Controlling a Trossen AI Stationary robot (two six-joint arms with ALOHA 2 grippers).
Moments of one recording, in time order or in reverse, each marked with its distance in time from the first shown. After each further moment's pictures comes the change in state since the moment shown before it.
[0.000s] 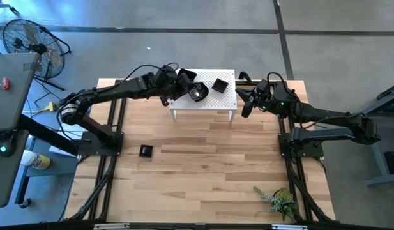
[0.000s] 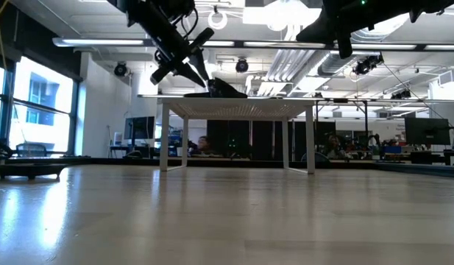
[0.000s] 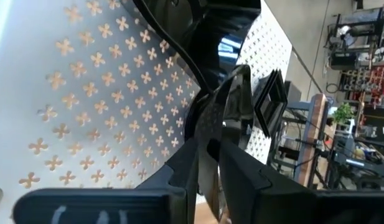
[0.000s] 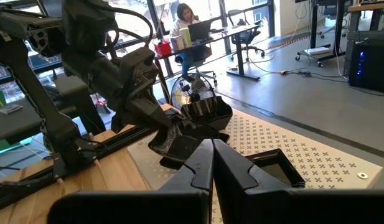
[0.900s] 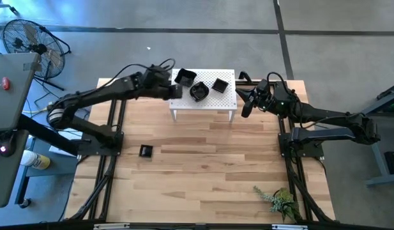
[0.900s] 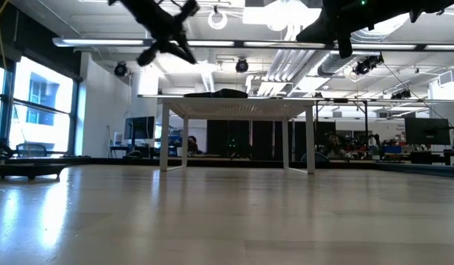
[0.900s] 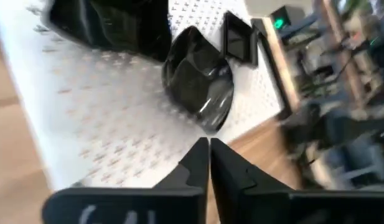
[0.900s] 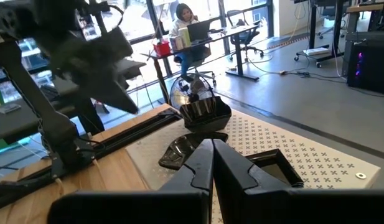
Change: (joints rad) left arm -0.025 -0.148 0.001 -0.133 0.055 0.573; right arm 0.001 0.000 0.000 -0.001 0.004 -0.005
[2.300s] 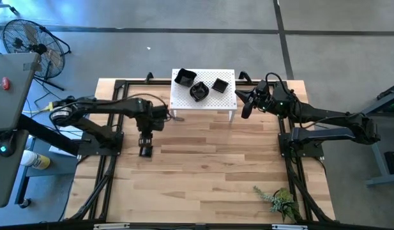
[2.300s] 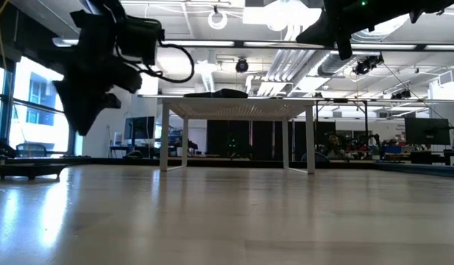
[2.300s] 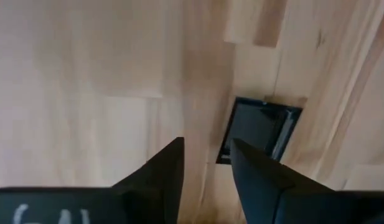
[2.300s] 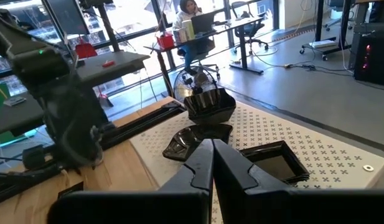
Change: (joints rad) left arm -0.180 0.054 -0.305 -0.564 0.144 1.078; right arm 0.001 0.002 0.000 -0.025 -0.023 0.012
